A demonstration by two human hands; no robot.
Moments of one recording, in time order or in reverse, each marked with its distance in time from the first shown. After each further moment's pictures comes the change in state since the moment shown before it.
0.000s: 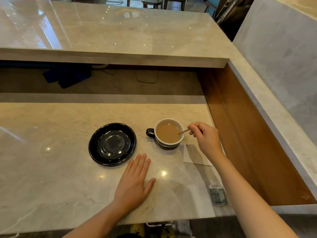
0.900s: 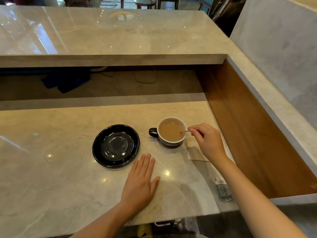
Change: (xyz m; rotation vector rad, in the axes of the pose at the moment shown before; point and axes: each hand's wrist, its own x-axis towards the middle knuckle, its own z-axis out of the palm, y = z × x) left_hand 0.000 -0.003 0.005 0.007 0.011 0.009; right_hand -0.019 -0.008 0.004 -0.158 0.038 -0.138
